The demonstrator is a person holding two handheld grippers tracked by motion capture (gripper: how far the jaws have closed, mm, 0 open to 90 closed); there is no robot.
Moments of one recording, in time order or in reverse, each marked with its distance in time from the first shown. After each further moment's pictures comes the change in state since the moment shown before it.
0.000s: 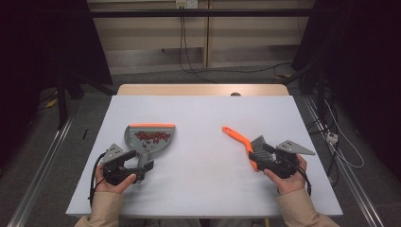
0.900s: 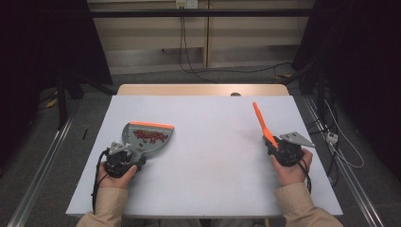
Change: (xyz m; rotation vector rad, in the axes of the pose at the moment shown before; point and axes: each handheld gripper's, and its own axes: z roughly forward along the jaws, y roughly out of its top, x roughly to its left) left arm 0.009 -0.001 0.018 0.177 0.215 -0.123; right arm -0.017 0.016 0.010 0.043 -0.347 -0.011
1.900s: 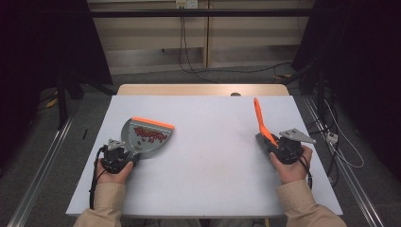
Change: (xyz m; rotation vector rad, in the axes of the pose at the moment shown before) left arm 0.017 0.006 0.004 0.029 0.088 0.003; right arm -0.002 0.012 -0.003 -0.006 0.055 -0.001
